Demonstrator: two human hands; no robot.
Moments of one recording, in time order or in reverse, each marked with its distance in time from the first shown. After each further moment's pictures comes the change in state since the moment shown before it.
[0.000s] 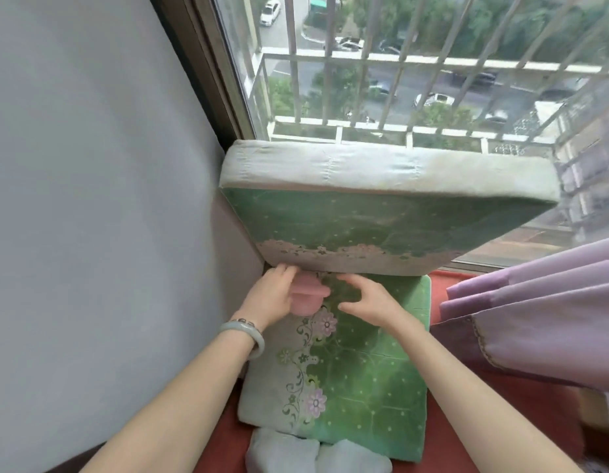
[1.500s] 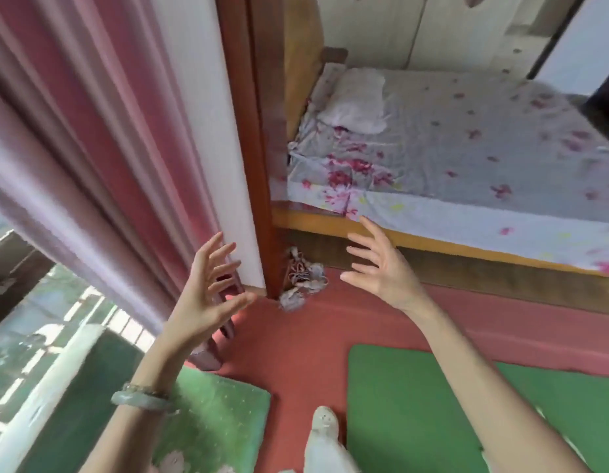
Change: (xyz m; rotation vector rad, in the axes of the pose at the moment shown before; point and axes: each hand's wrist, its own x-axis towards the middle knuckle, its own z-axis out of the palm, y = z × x) left_hand -0.409 0.497 -0.246 -0.546 -0.663 1.261; right_hand -0.807 -0.162 -0.011 0.819 1.623 0.249
